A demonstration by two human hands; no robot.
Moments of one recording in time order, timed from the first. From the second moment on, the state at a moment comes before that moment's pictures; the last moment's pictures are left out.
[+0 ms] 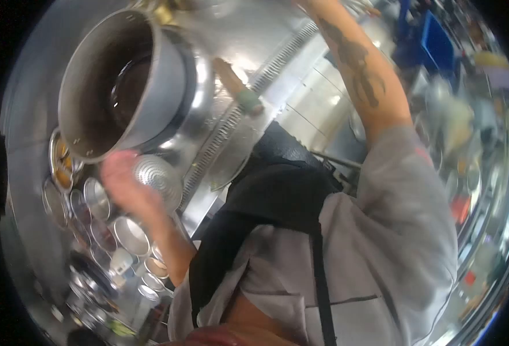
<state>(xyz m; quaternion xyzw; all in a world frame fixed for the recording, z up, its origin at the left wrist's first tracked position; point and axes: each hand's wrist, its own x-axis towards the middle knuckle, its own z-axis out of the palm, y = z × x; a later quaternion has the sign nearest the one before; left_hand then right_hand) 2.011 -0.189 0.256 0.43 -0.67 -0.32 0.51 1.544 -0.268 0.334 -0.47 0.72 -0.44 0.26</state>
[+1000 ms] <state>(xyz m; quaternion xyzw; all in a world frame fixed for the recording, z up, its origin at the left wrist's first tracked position) 1.570 0.055 -0.080 -0.02 -0.95 -0.25 -0.20 1.949 0.767 0.583 -0.43 -0.65 -0.44 0.44</state>
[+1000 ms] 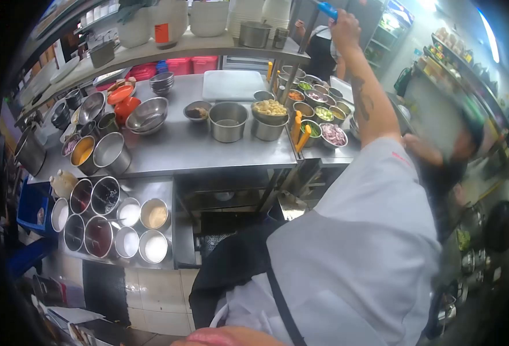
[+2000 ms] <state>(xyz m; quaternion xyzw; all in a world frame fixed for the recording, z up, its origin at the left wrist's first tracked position) 1.678 0.037 0.014 0.40 -0.80 -0.45 -0.07 1.901 0.947 0.496 -0.32 -0.73 -0.35 0.48</state>
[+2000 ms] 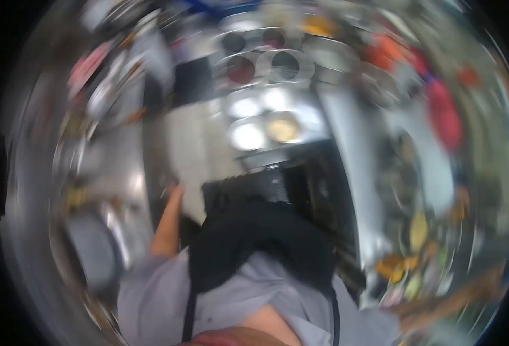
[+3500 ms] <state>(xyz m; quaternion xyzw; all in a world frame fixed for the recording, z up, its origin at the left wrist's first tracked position) 1.811 -0.108 0.171 0.68 -0.59 -0.36 0.25 1.299 -0.220 0.056 0.51 -0.82 0.13 -0.24</state>
